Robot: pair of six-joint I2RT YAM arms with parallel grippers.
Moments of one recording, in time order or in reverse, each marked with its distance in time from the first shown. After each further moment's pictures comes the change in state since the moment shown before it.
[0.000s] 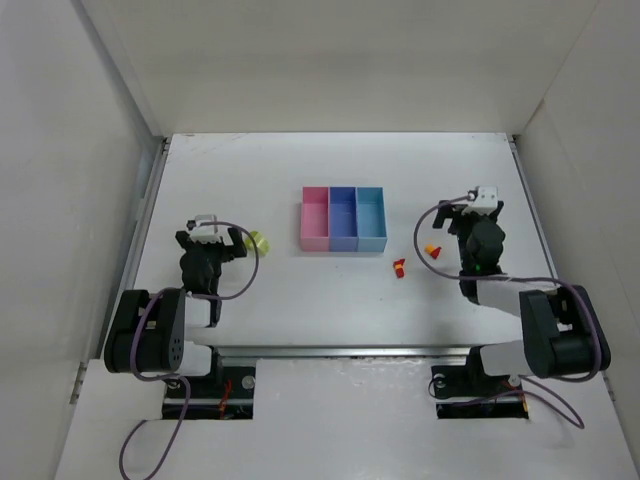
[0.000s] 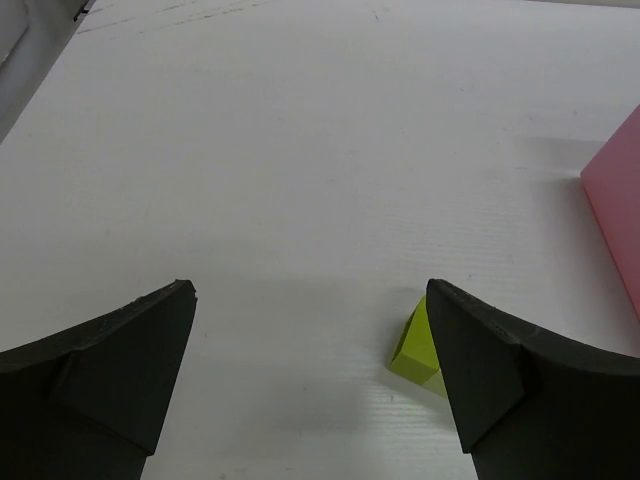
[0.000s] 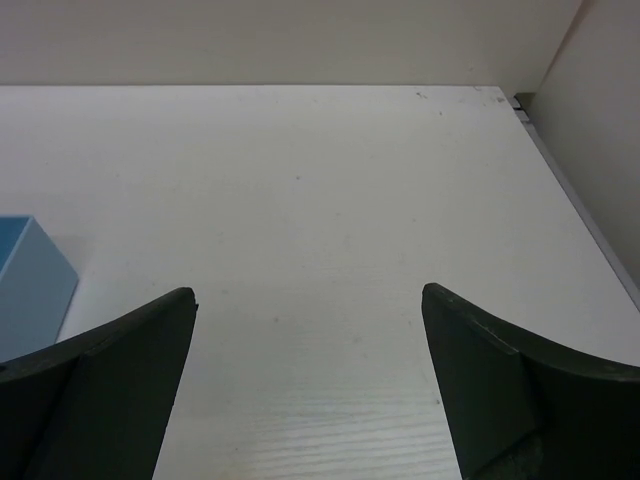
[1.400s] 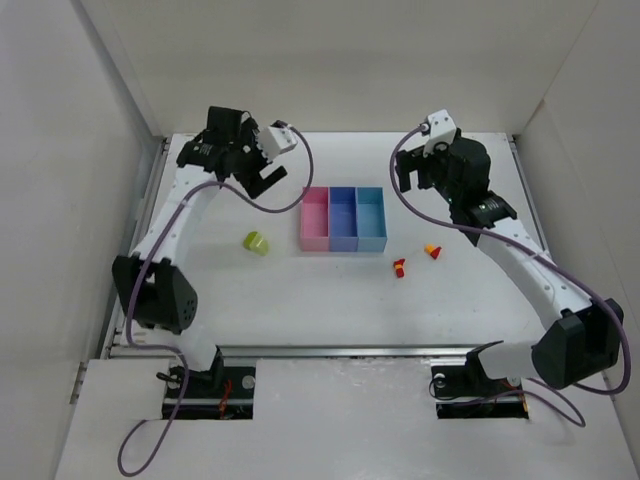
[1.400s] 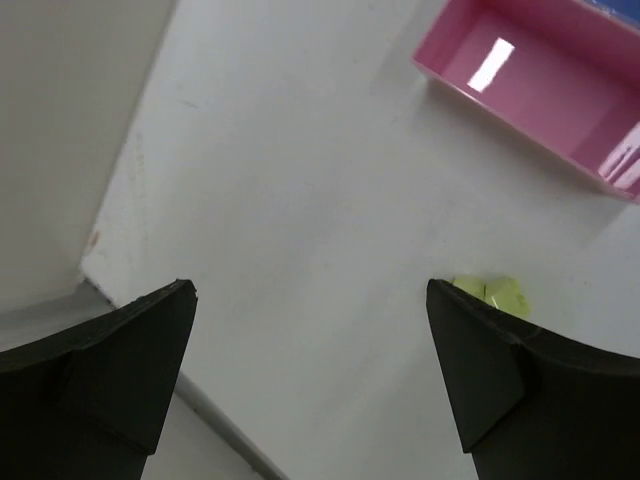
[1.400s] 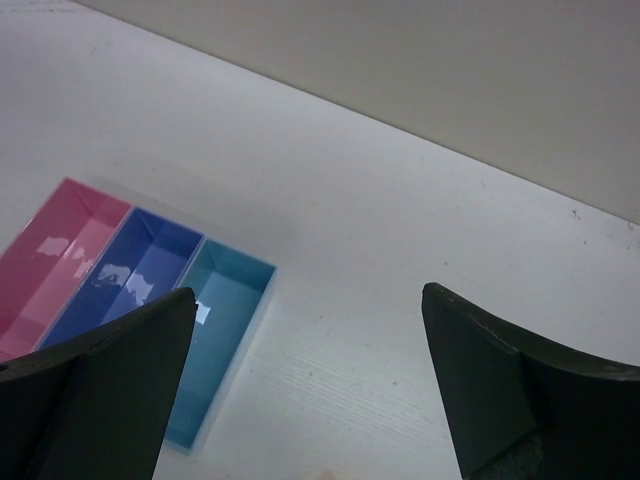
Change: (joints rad) left arm -0.225 0.339 1.573 -2.019 0.262 0.934; right arm 0.237 -0.046 0.871 -1.161 -0.150 -0.113
